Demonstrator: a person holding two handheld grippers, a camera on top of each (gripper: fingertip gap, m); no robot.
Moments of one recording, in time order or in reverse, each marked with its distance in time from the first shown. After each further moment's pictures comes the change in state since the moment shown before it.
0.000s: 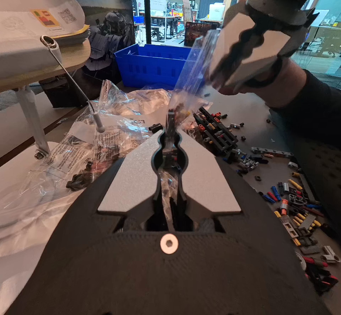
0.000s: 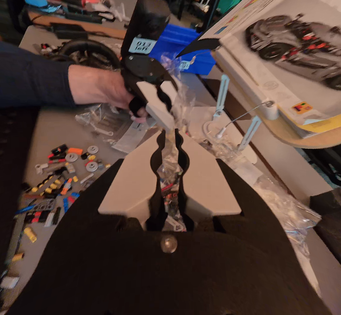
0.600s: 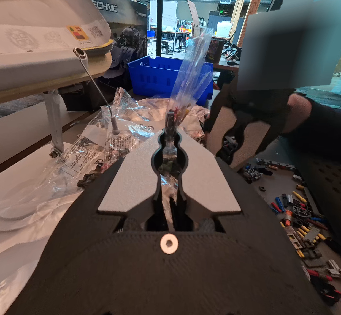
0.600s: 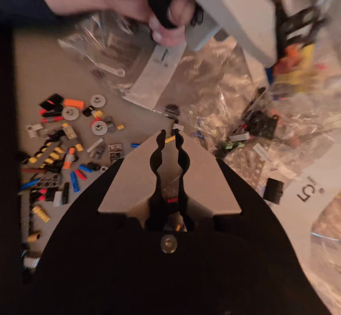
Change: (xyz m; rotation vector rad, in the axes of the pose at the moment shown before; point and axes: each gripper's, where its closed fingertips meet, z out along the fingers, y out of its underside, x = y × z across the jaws) left arm -0.012 -0.010 -0.008 0.062 -0.046 -0.035; right arm -0.048 0.095 0.055 -0.472 -0.171 0.071
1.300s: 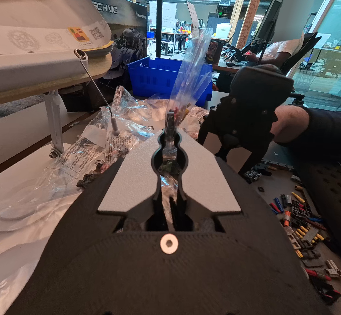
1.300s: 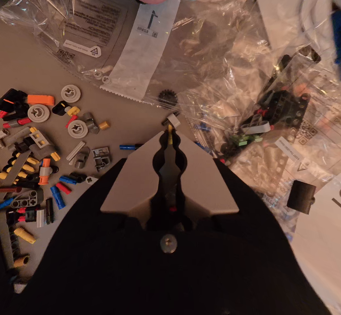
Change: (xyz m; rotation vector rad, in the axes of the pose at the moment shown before) left arm 0.000 -0.001 -0.001 0.006 0.003 -0.004; right arm 0.003 0.021 0.027 -0.122 0.017 0.070
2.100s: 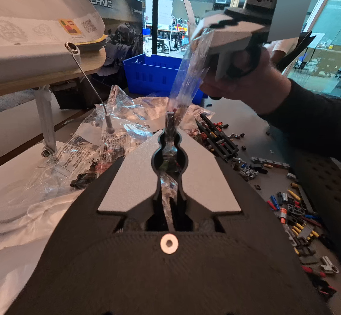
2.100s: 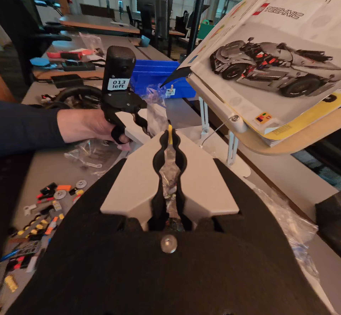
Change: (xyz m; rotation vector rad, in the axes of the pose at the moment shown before) left arm 0.004 0.004 0.002 -0.012 0.021 -0.011; right arm 0.065 -0.094 -0.158 0.773 0.139 0.011
